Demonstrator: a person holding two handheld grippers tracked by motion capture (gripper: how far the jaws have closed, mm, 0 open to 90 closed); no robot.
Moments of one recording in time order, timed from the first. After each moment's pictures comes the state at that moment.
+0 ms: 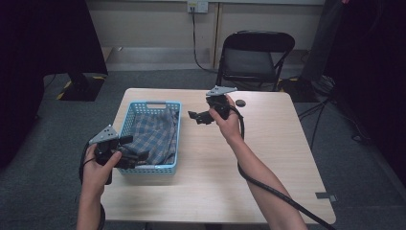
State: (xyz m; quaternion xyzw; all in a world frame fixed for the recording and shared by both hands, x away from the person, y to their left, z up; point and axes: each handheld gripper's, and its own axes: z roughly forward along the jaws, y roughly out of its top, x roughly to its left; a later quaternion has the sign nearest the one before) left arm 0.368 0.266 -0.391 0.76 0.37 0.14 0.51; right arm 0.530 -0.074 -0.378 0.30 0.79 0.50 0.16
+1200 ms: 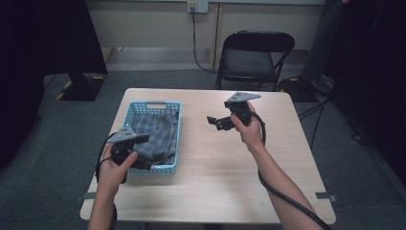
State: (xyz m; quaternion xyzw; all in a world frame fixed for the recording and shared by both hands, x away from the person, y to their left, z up) left arm 0.370 0.223 -0.387 0.77 0.34 0.13 0.52; right arm 0.506 -0.135 -0.376 0.30 0.79 0.51 0.17
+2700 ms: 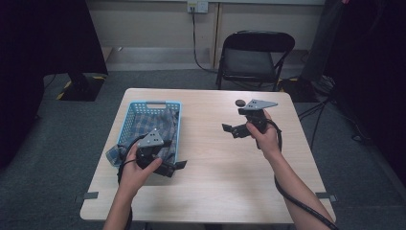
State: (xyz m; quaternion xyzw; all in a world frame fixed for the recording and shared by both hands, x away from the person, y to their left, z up) left arm 0.371 0.162 -0.396 0.81 0.28 0.10 0.50; right arm 0.489 -0.183 -0.388 0.30 0.80 0.50 0.17
